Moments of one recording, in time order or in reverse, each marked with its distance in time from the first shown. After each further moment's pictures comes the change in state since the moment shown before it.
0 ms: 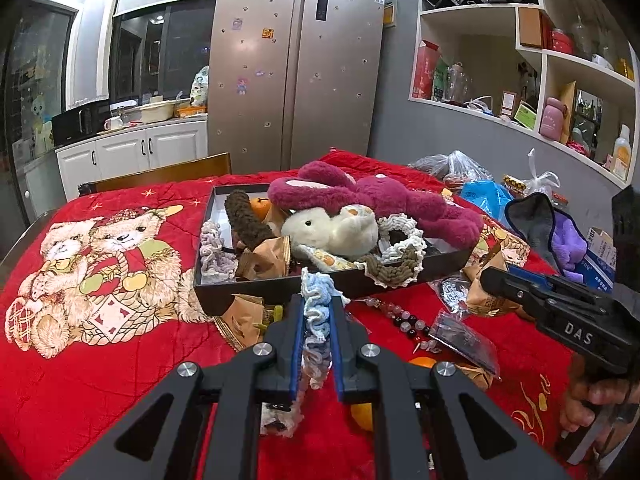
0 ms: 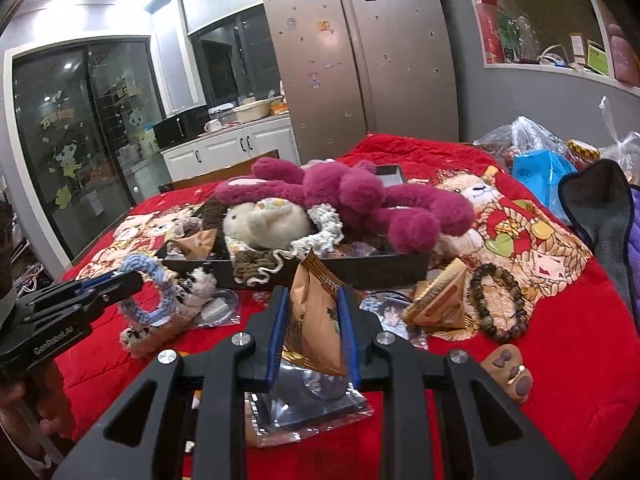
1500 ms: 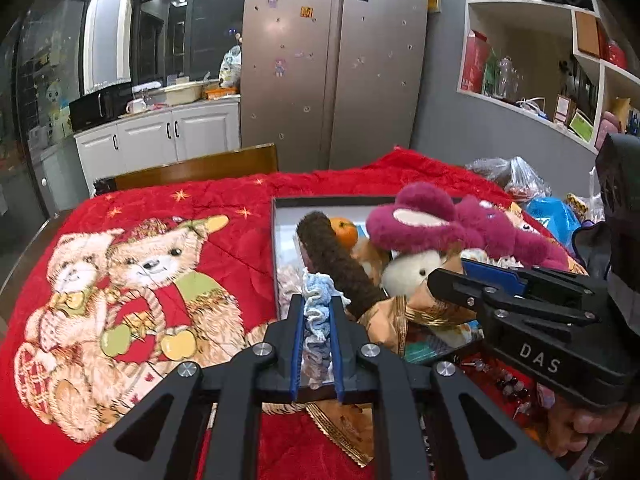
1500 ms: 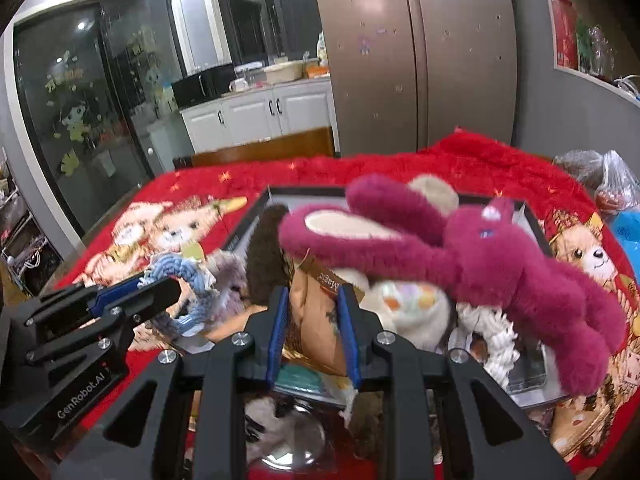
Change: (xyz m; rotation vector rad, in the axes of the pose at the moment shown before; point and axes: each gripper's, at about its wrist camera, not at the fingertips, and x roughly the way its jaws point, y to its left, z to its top) left arm 0.068 0.077 0.049 -0.044 0.084 0.086; right arm 0.152 0.087 0.076 -0.084 0.170 0.044
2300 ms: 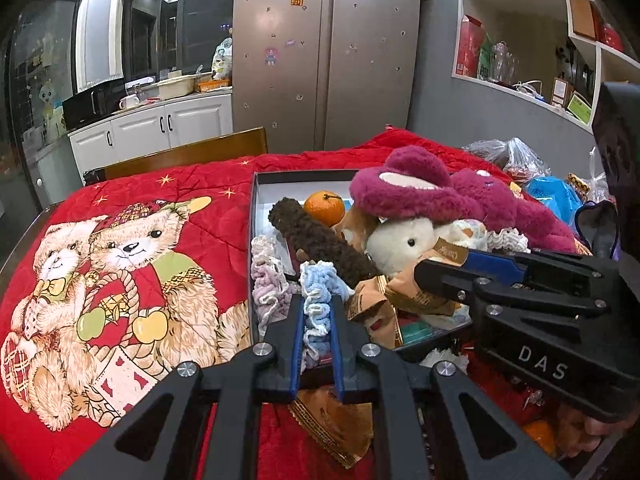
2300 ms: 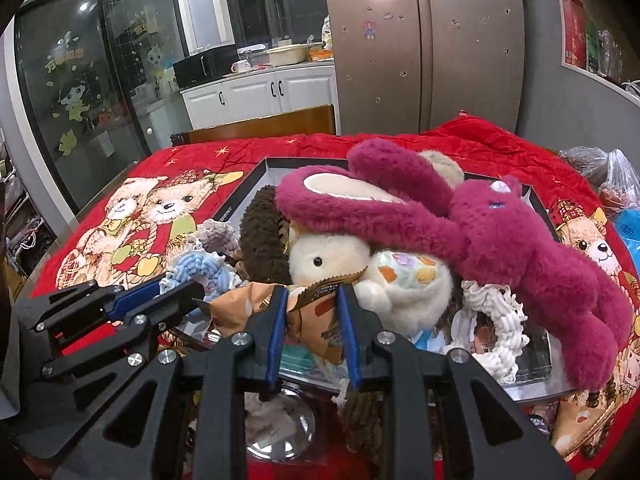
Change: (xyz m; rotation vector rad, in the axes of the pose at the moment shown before) left arm 0.017 -0.013 -0.018 0.028 0.021 0.005; right arm 0.008 0.005 -0.011 -0.036 0.045 -0.012
